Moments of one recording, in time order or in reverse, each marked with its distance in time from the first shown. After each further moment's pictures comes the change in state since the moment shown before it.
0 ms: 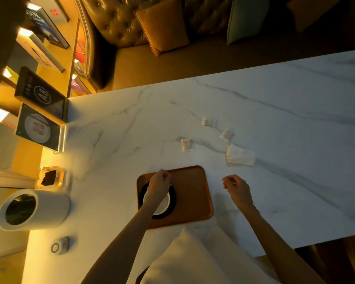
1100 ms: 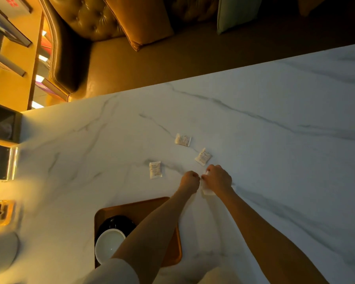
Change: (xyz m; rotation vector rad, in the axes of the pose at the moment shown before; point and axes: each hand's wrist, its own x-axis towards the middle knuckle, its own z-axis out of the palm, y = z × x) left_hand 0.132 0.174 0.191 -0.139 -0.347 -0.308; right_hand 0.212 -0.021 -0.027 -0.697 -0.198 -0.042
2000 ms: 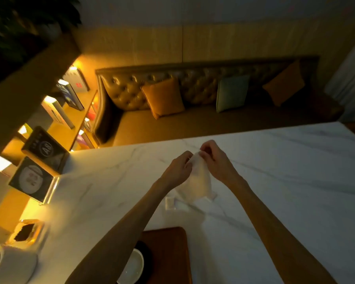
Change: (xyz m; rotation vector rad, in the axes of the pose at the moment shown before) left_hand -0.201 0.087 -0.172 0.301 0.280 0.930; right_hand -0.145 -0.123 -0.202 0.554 0.367 -0.716
